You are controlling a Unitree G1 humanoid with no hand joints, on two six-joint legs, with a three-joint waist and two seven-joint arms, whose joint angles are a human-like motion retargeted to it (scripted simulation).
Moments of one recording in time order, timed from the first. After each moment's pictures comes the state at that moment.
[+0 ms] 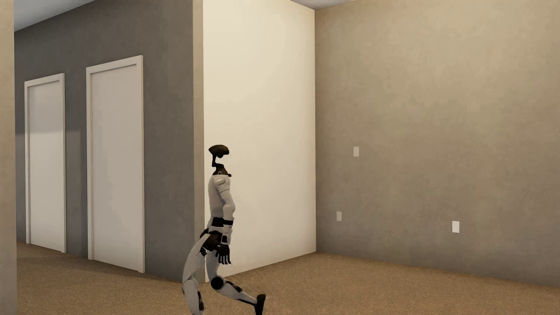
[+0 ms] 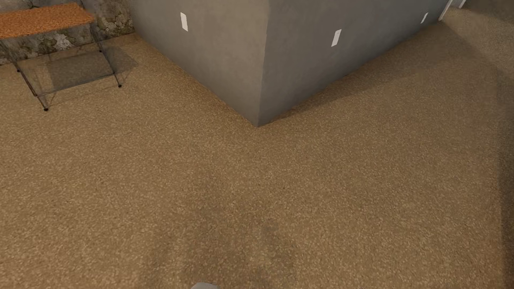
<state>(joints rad) -0.36 0.03 0.27 0.10 0.08 -0.07 0.00 0.00 0.09 0.84 1.20 0.37 0.17 -0.16 0.22 0.37 -0.36 0.00 0.00 -0.41 0.60 1.02 0.83 0.00 0.00 0.00 0.00 0.00 0.00</state>
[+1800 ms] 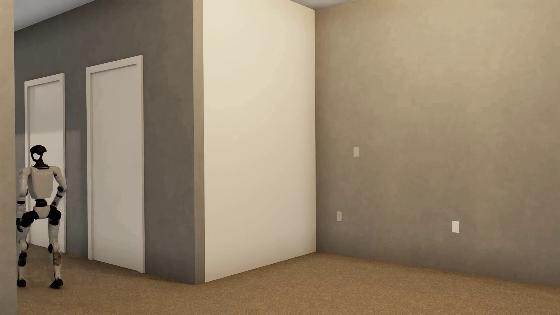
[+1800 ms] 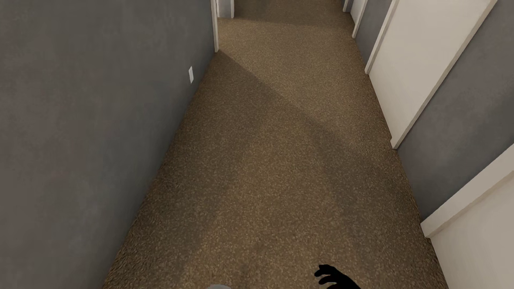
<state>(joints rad) -0.39 0.22 0.28 0.13 0.15 0.05 0.00 0.00 0.06 0.54 0.42 0.40 0.09 -0.06 -0.31 0.36 -0.40 0.00 0.00 -0.47 0.45 0.93 0.68 0.00 0.00 0.00 0.00 0.00 0.00</state>
